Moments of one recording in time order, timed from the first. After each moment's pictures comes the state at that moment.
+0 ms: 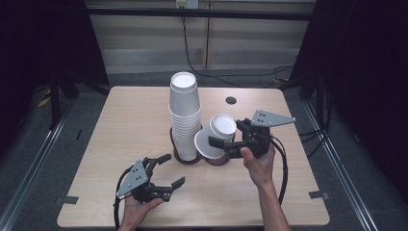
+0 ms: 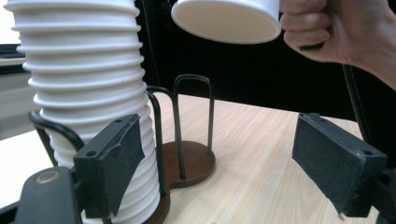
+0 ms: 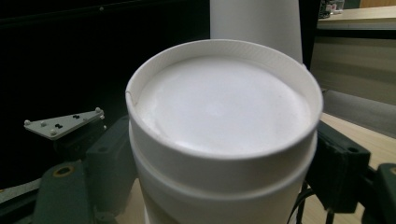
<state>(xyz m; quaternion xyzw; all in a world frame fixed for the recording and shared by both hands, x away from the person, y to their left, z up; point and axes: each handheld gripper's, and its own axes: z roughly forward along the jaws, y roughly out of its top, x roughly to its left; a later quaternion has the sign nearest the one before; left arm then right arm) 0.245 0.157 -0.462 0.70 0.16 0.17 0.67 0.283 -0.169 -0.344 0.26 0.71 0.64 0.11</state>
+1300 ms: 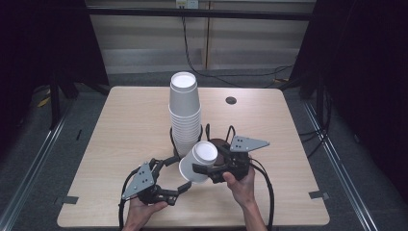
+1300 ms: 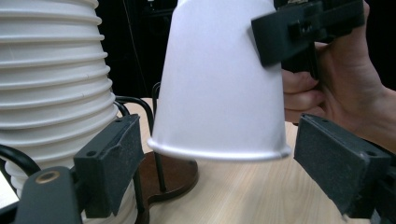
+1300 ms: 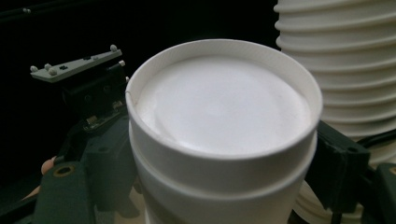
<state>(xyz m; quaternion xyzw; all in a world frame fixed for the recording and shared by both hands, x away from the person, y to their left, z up) 0.240 0.142 -0.462 0.71 0.14 0.16 0.67 0.265 -0.132 -0.412 0.25 0.72 0.64 0.04</state>
